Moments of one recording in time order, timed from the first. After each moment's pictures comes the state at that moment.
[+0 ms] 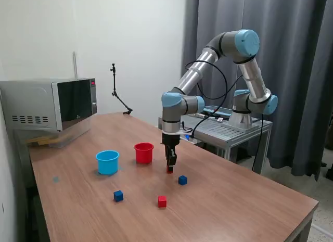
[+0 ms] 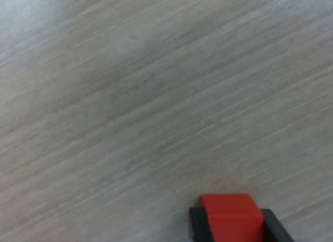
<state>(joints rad) -0.11 -0.84 1.60 -2.33 -1.56 -2.71</state>
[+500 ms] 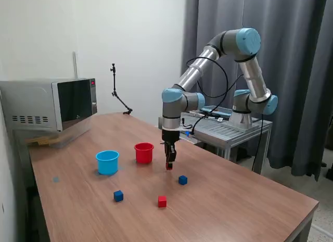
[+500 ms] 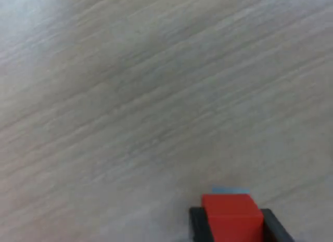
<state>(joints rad) -0.11 -0.88 1.60 -2.32 -1.57 -2.71</state>
